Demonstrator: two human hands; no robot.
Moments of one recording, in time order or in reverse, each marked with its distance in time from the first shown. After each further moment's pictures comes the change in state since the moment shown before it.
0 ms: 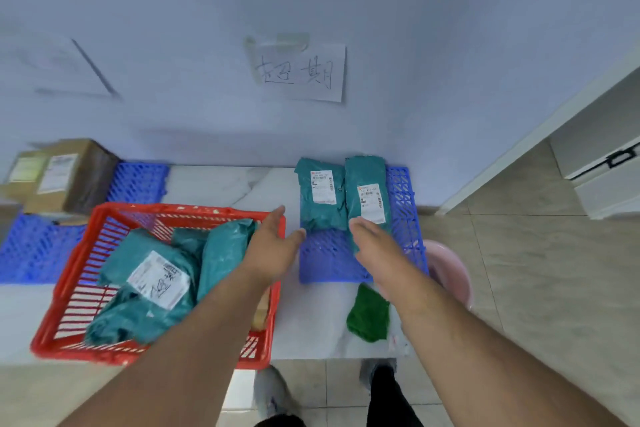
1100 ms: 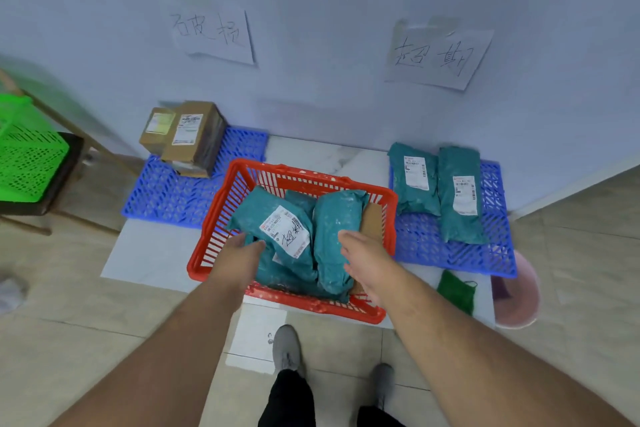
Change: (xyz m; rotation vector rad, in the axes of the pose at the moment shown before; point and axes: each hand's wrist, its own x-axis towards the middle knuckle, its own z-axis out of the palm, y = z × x) left_hand -0.070 -0.174 -0.239 -0.325 0.281 -0.417; right_hand -0.085 -0.012 0.253 -0.056 -0.215 0.121
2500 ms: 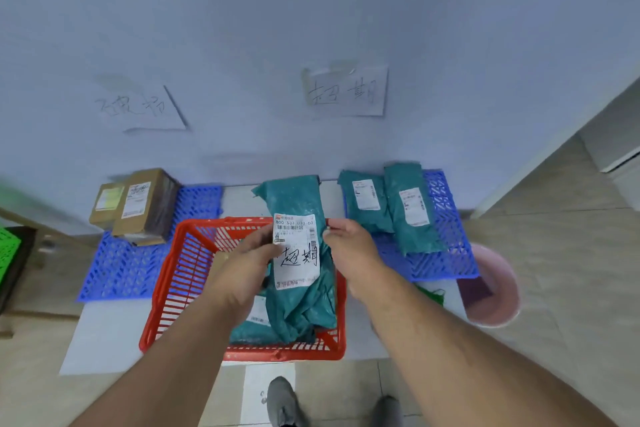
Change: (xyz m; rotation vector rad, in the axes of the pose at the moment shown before) left_hand -0.076 0.095 0.105 0.015 -0.406 0.288; right_hand -0.010 -0.038 -0.093 0.278 0.267 -0.232
